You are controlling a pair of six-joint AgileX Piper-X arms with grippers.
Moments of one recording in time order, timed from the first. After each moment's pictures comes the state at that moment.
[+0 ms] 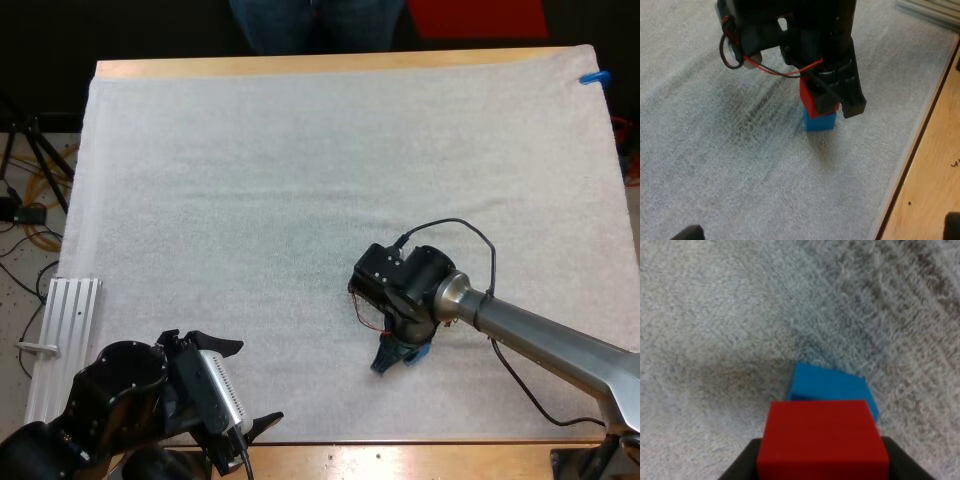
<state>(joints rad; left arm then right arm) -0.64 0.47 -0.87 1.25 0.33 -1.56 0.89 1.65 -1.16 1.19 0.02 -1.87</state>
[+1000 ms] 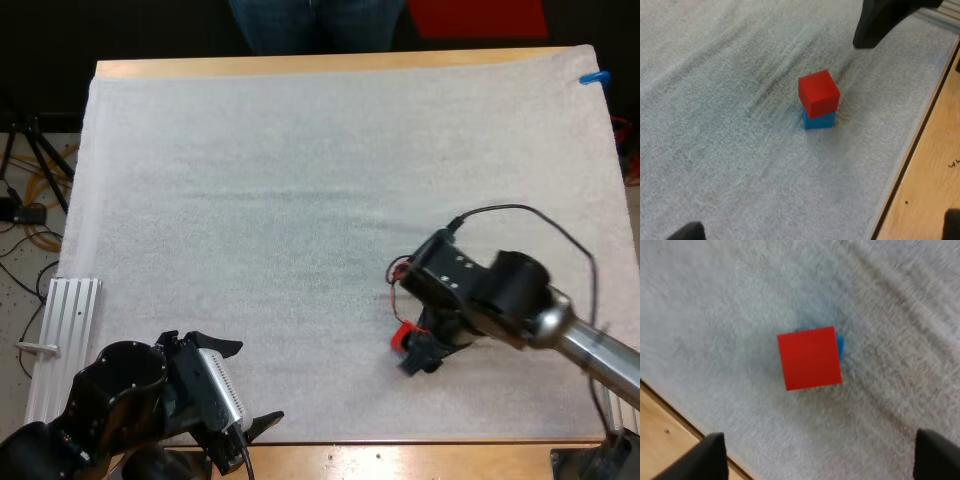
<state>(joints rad) -0.64 0.47 -0.87 1.25 0.33 -1.59 0.89 1.30 -1.20 1.34 0.03 -1.76</state>
